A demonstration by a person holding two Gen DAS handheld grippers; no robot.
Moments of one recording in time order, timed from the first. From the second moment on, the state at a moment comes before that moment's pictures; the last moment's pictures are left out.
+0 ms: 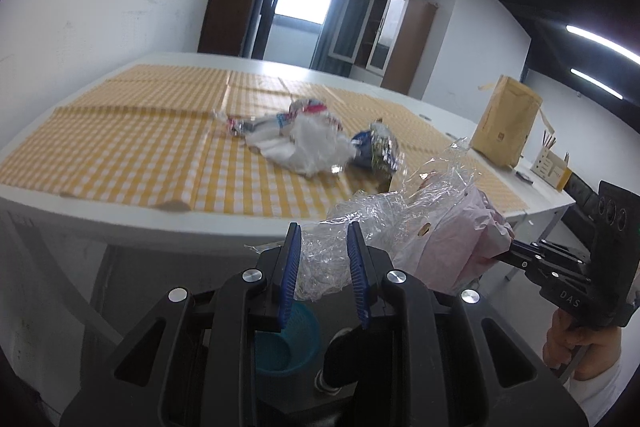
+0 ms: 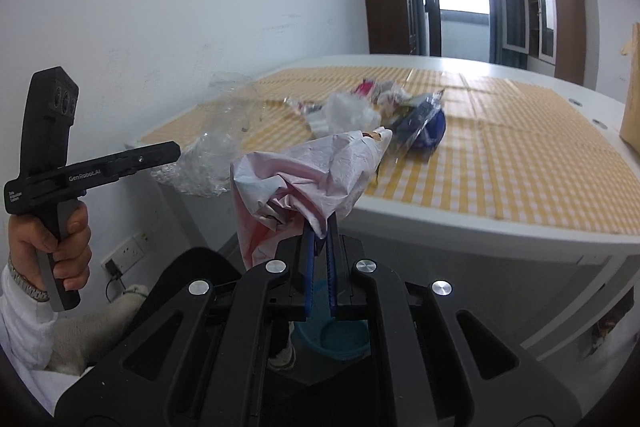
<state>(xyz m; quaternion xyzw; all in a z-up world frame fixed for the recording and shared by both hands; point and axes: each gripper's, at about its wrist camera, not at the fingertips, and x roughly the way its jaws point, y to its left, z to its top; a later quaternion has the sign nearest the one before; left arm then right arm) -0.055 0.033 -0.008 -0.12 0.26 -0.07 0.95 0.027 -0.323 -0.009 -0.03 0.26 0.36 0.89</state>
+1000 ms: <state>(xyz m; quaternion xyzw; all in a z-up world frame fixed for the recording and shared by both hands) 0.000 0.026 -0.159 -0.09 0.42 -0.06 0.90 0.055 -0.270 -0.173 -0.04 0.44 0.36 0.82</state>
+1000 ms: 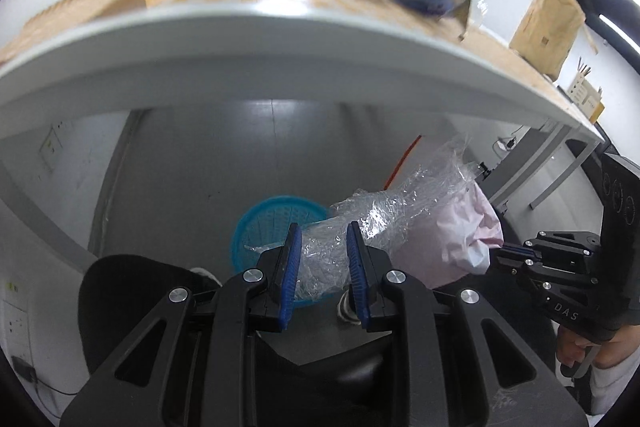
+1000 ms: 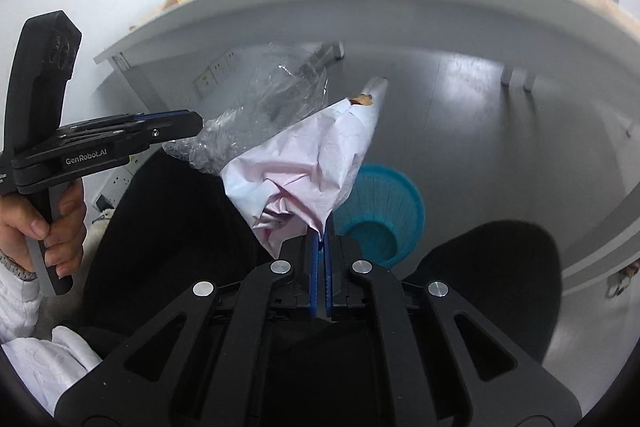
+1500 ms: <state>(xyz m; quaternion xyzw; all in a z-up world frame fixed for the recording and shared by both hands) 0.060 0.045 -0.232 -0.13 0.49 -0.01 0.86 0.112 -0.240 -0.244 -0.03 0.51 0.33 0.80</state>
